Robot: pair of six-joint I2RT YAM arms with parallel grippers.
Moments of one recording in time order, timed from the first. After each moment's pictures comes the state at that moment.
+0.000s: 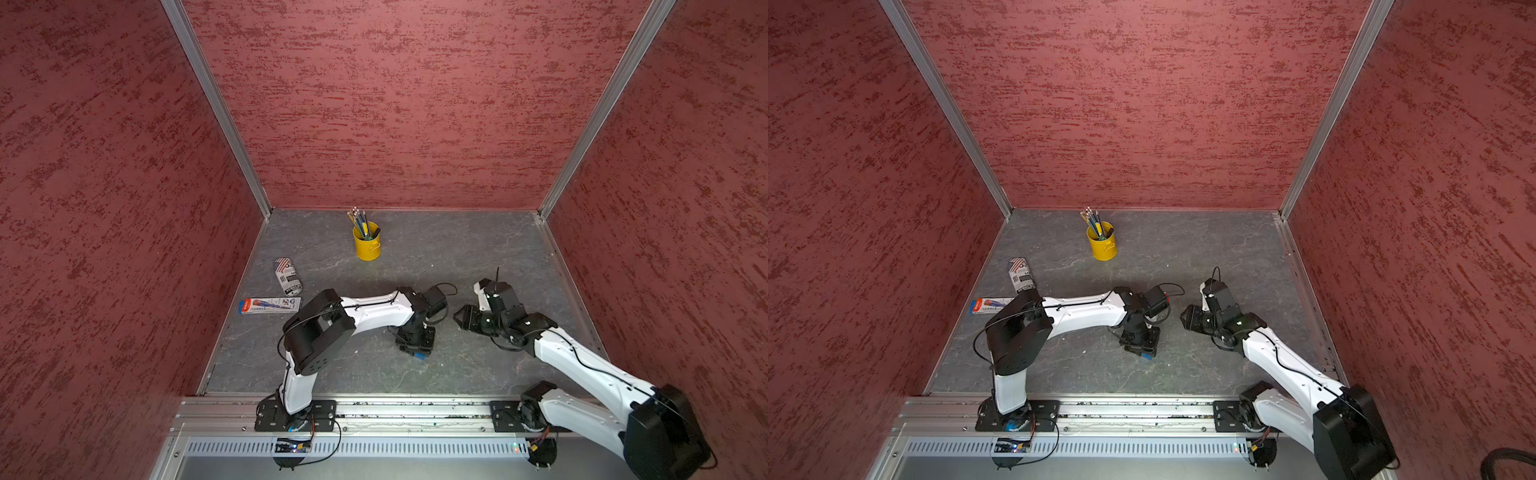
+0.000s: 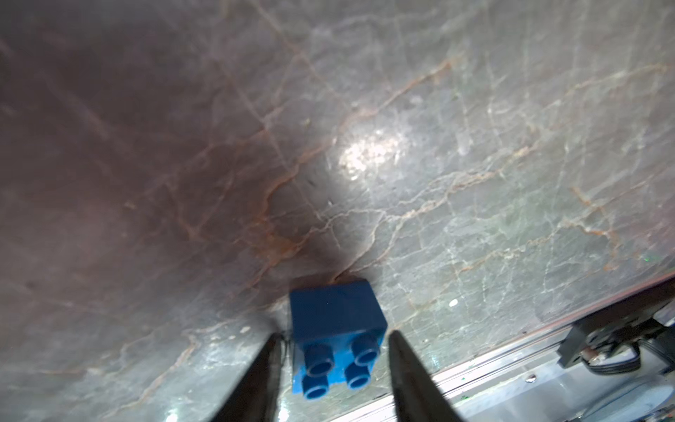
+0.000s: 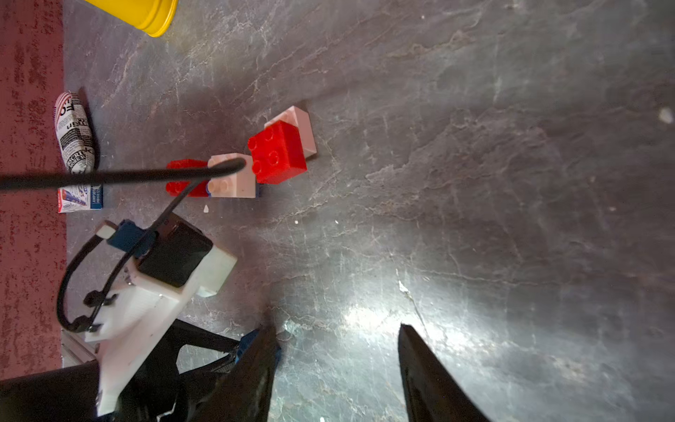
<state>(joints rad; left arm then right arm) -1.00 1.93 1.29 -0.84 0.28 -0.76 0.46 1.05 0.56 -0.41 -0.22 0.67</state>
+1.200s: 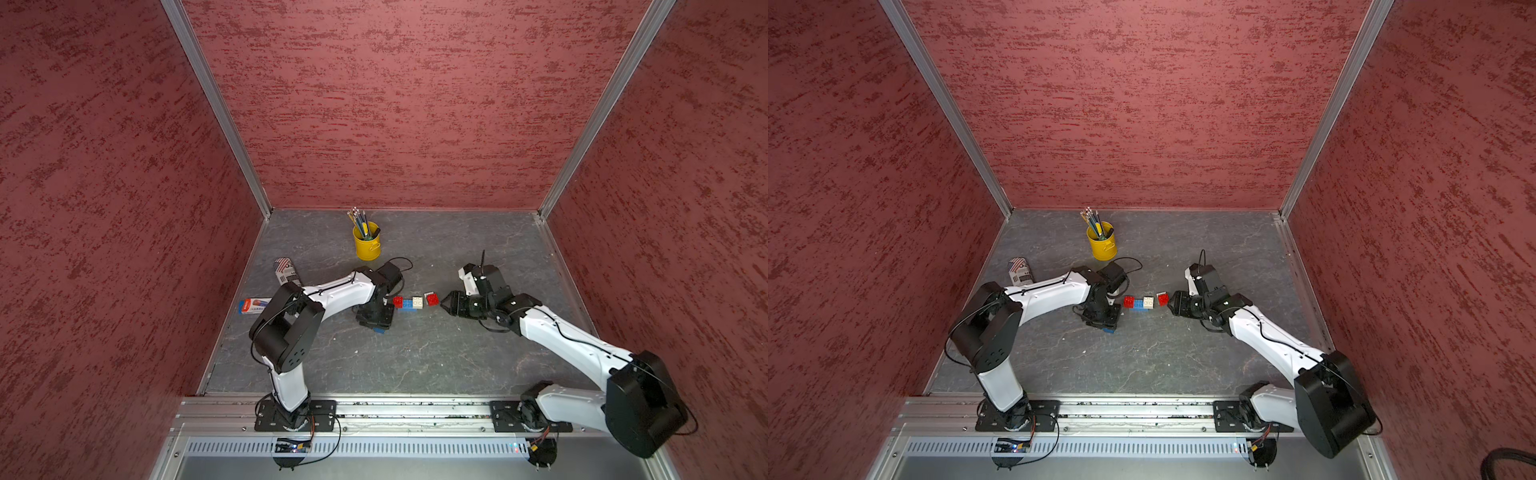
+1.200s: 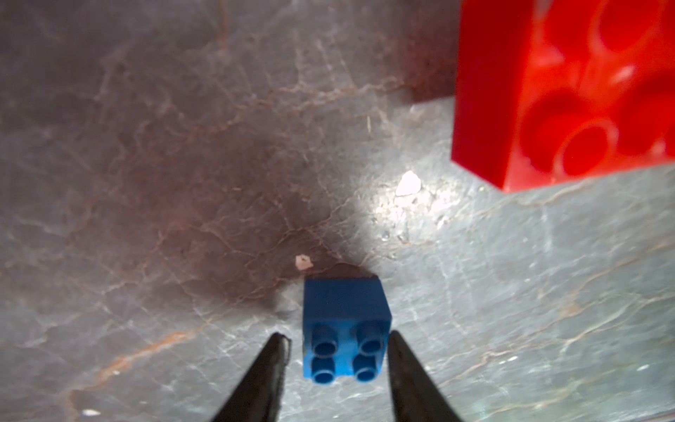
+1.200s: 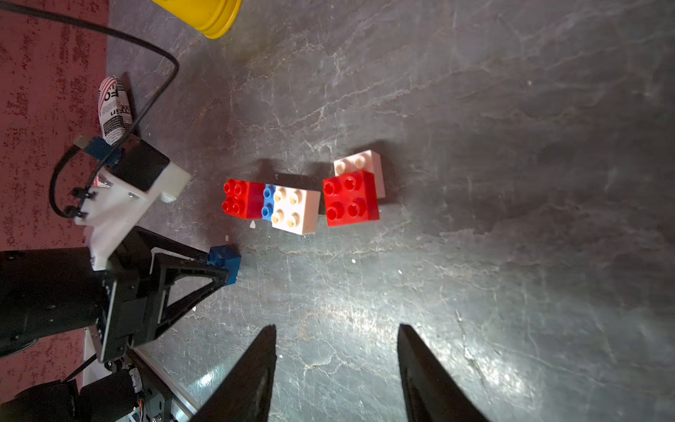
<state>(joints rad) -0.67 1.79 1.15 -0.90 0.08 -0.47 0.49 1.26 0.75 -0.36 -0.28 0.61</state>
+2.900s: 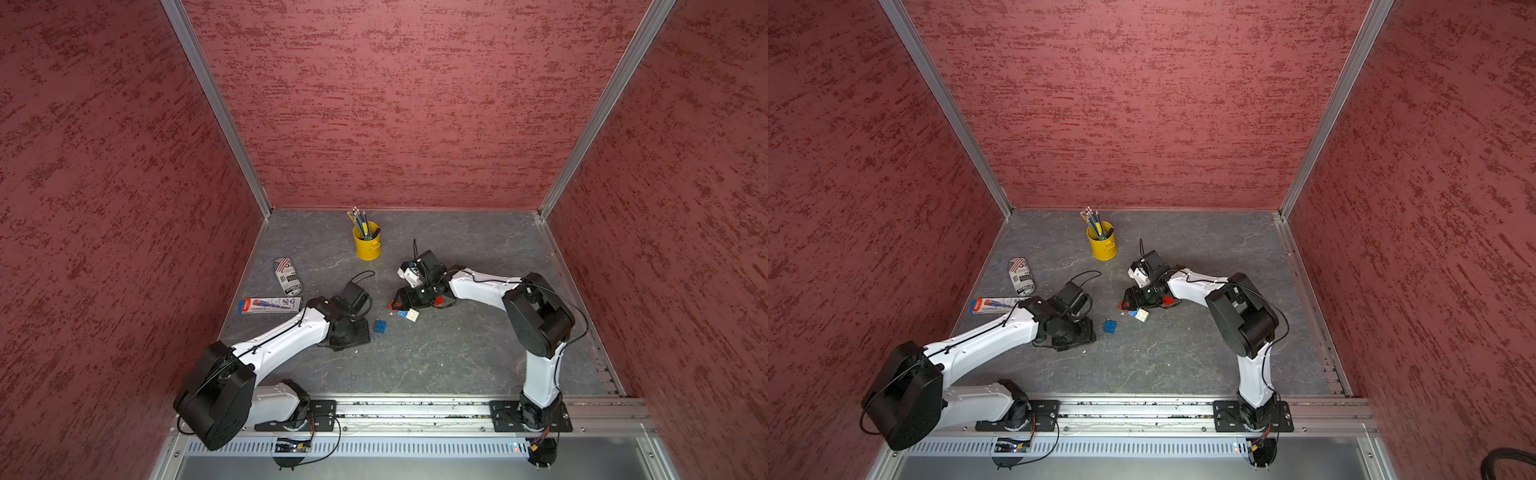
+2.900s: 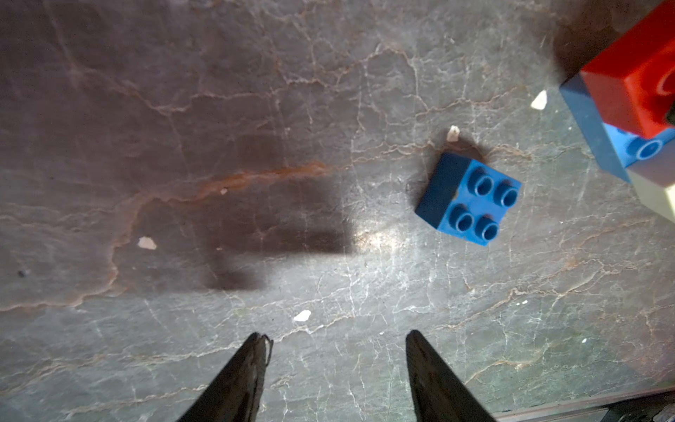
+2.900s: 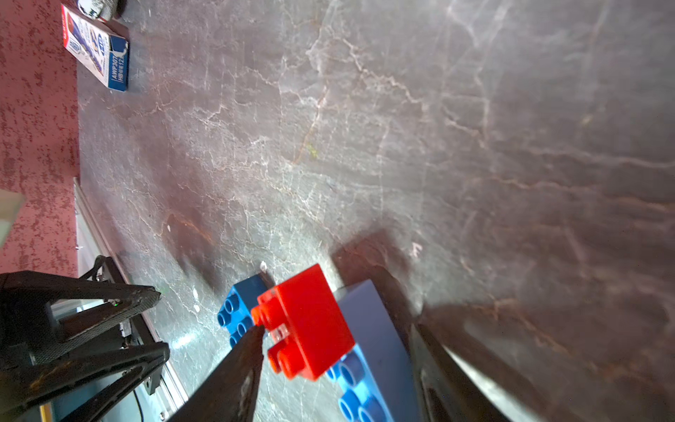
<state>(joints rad) -0.60 1.28 0.72 -0.78 0.11 -0.79 0.65 1.93 1.22 -0.36 -0.50 0.39</state>
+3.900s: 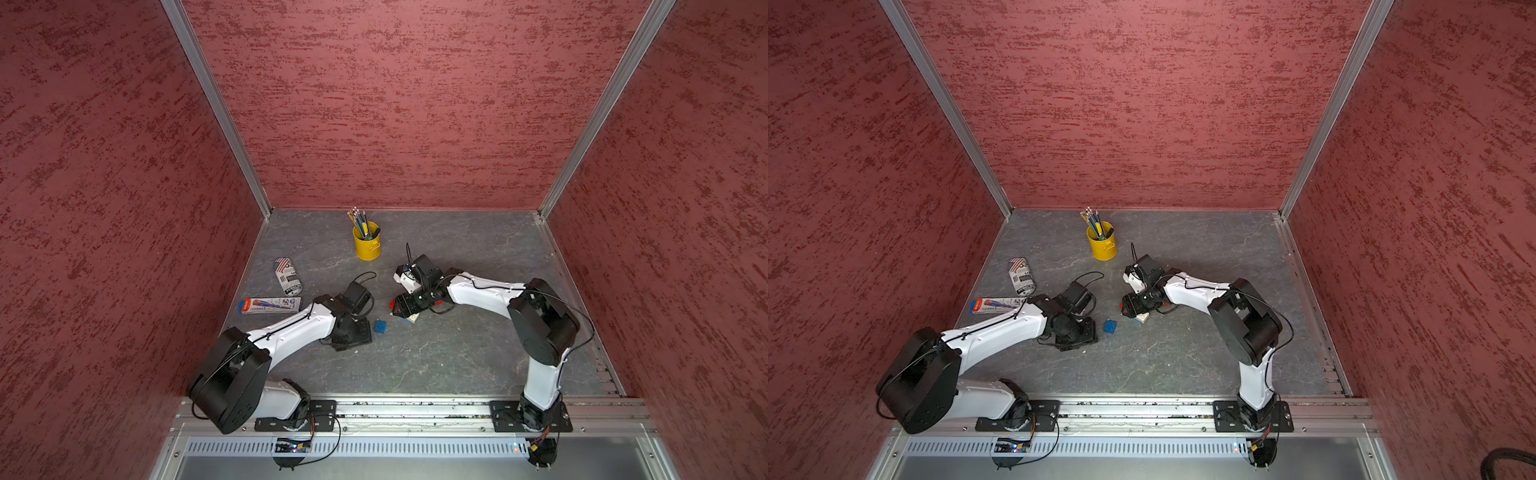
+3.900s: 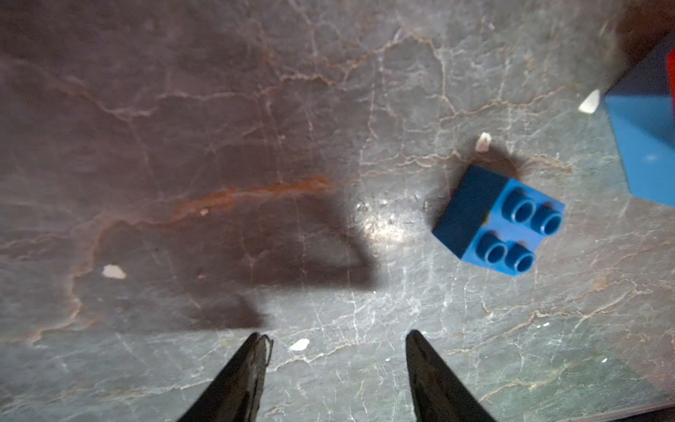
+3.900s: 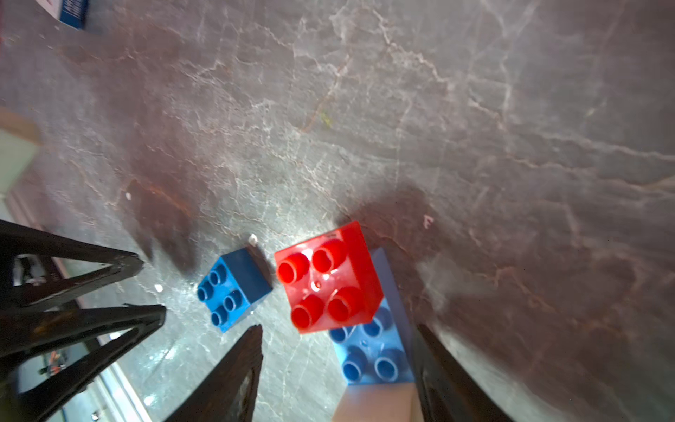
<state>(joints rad) -0.59 1.37 0.72 -0.74 0.13 -0.78 0.72 1.89 1.22 -0.43 -0.35 0.28</state>
